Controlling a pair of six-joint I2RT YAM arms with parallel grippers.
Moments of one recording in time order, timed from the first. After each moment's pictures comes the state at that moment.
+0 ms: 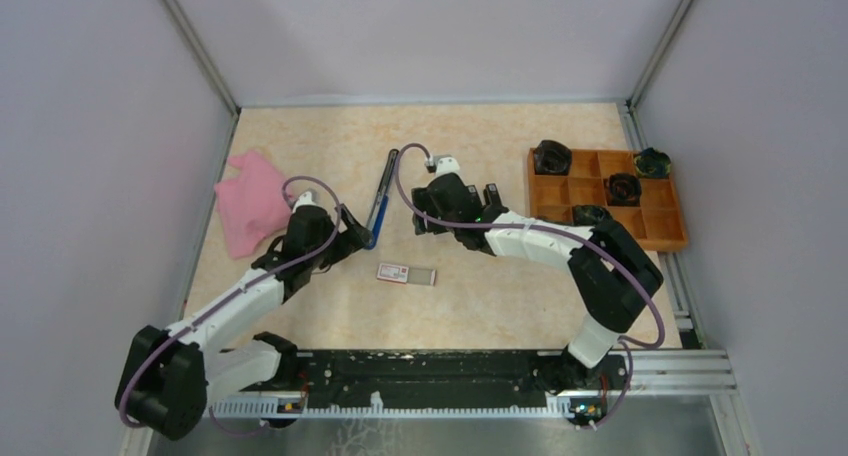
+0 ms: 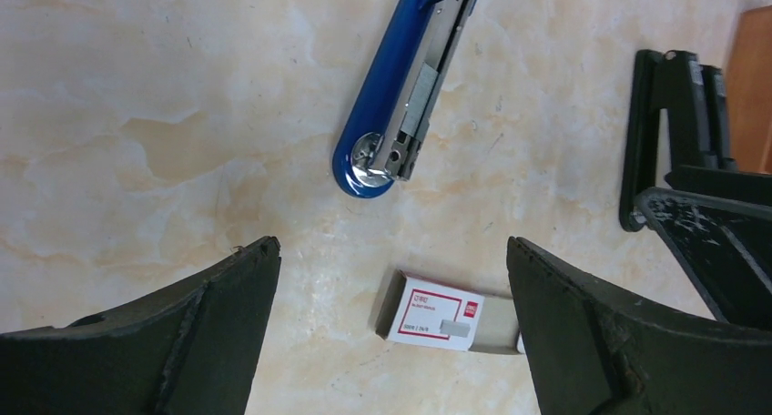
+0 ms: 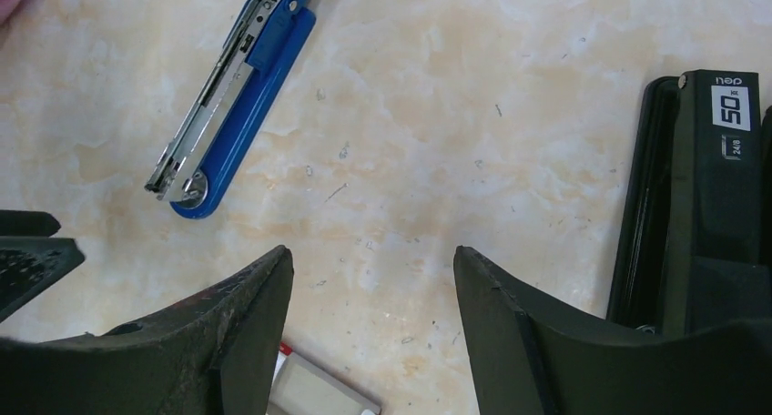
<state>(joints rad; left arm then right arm) -0.42 1.03 0.47 -0.08 -0.11 -0.81 0.81 1.65 1.02 -0.02 0.22 0.43</state>
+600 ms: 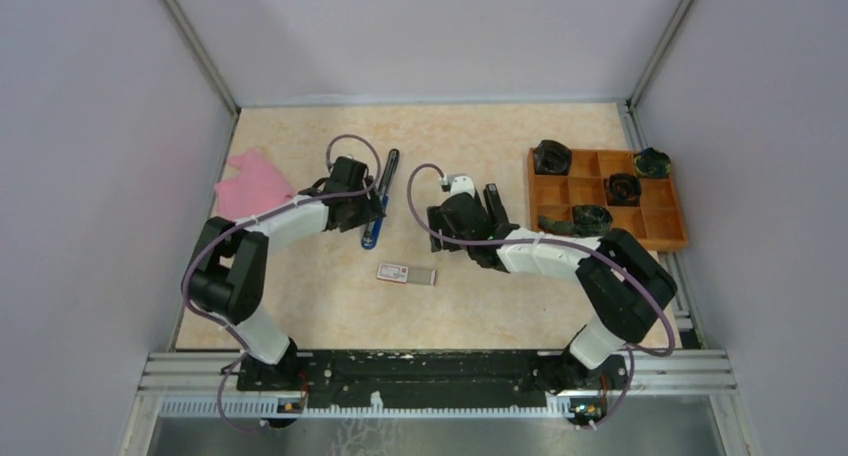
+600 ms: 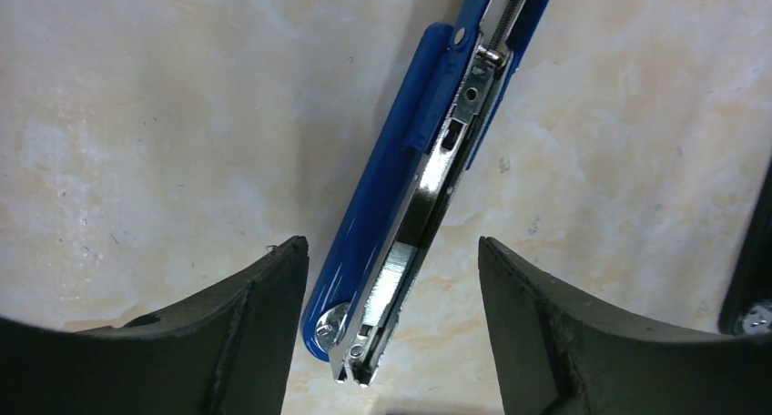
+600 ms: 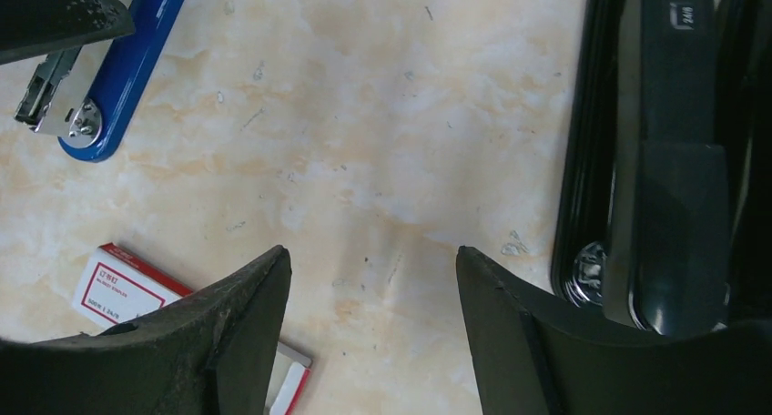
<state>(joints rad) -0.42 1.65 0.97 -0.22 -0.15 -0.67 0.81 1.59 0.85 0.03 0.26 0.44</state>
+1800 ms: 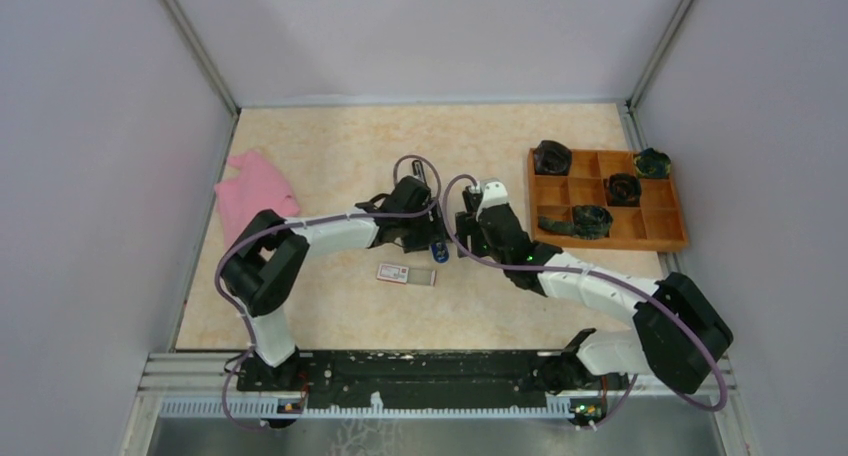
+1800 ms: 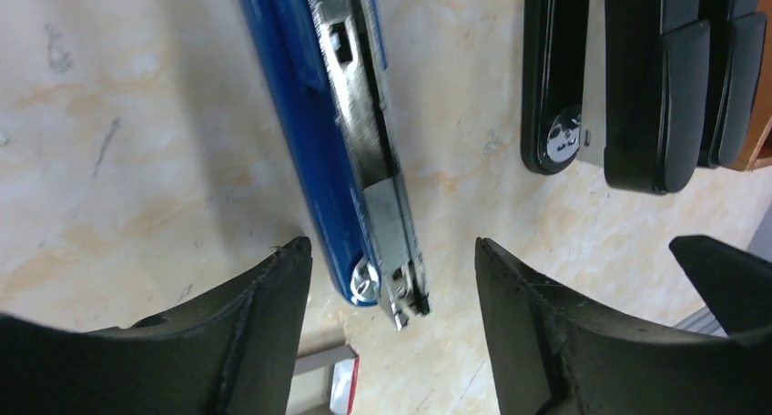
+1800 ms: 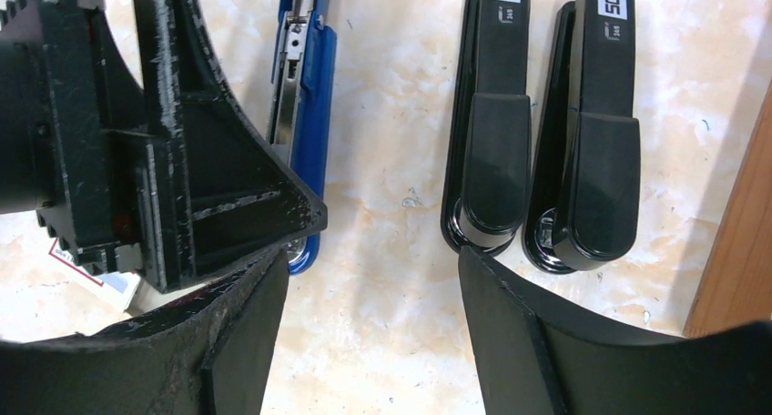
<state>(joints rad) -0.76 1.84 1.10 -0.16 0.03 -0.90 0.74 1.25 0.60 0.09 0.28 0.33</state>
